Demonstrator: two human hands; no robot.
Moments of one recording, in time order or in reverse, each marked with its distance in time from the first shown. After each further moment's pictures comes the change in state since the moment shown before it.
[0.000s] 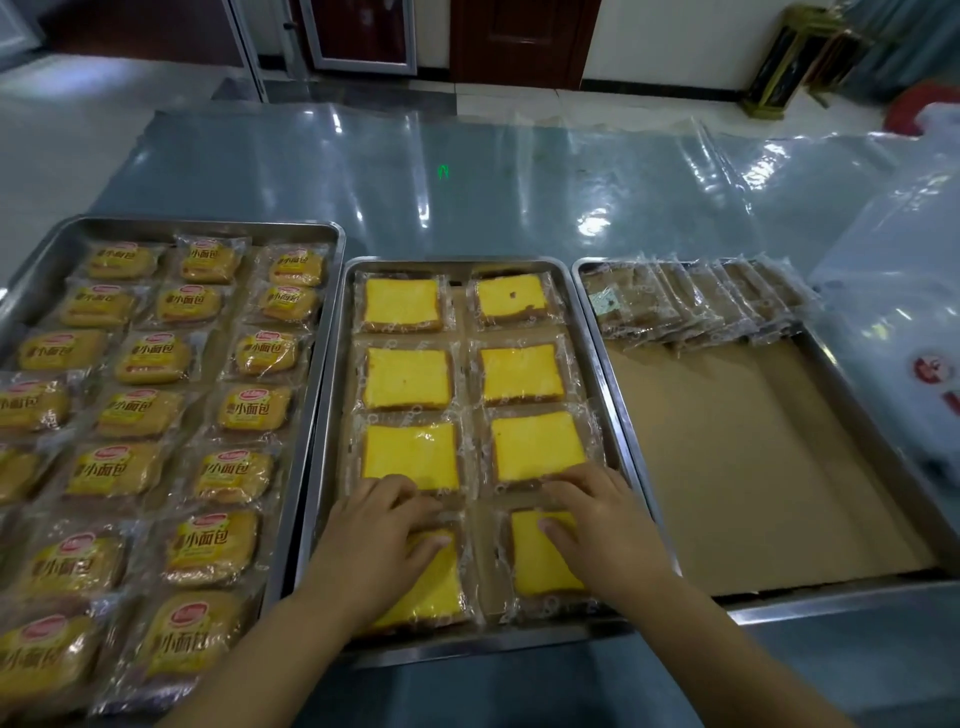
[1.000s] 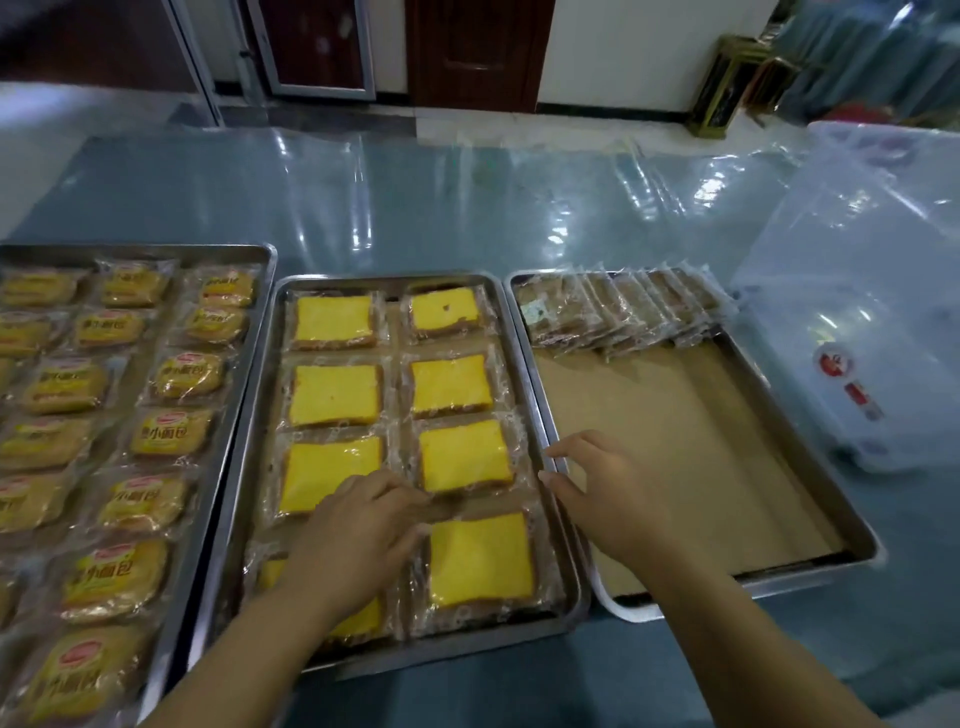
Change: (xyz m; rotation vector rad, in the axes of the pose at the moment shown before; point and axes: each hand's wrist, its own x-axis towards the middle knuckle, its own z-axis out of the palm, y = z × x) left_hand 0.027 0.055 0.006 -0.054 0.097 0.113; right_hand 0.004 0.060 -0.053 0.218 0.175 0.060
